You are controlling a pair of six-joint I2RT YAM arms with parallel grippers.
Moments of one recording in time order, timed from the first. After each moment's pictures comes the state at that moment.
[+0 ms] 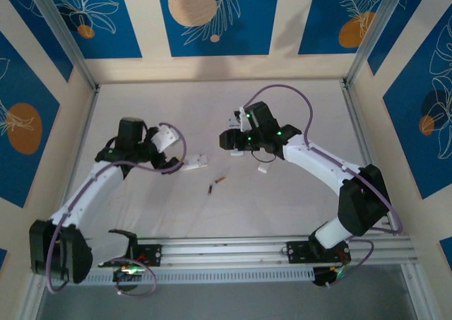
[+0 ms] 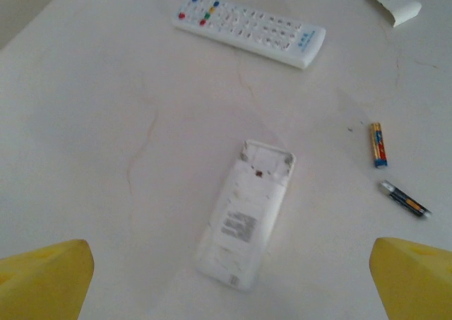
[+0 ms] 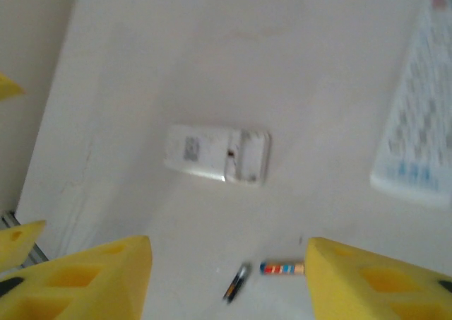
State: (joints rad) left arm -0.22 1.20 0.90 -0.49 0.47 0.67; right arm 0.62 1.52 1.17 -0.47 -0.28 0.62
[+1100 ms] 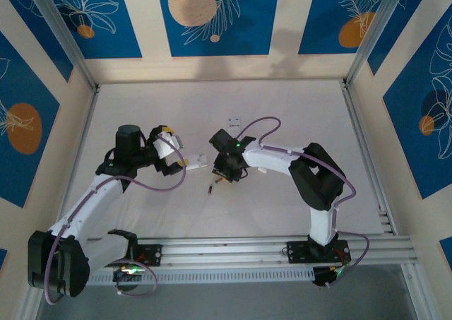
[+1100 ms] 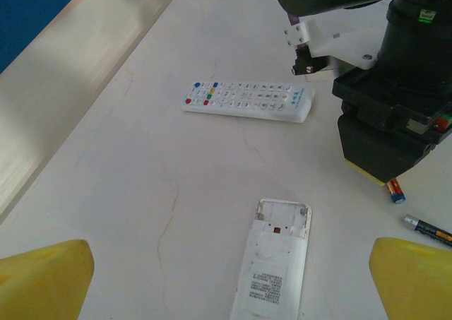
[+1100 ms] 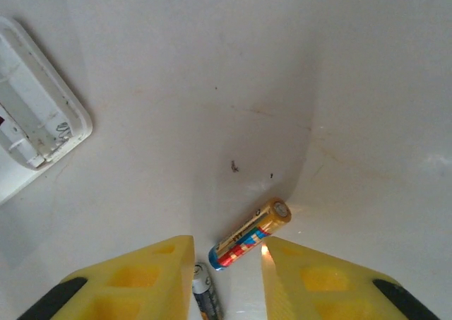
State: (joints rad) left arm -0.23 1.08 0.71 -0.20 0.56 0.76; right arm 0.82 1.88 1.25 -0.61 -0.09 1.21
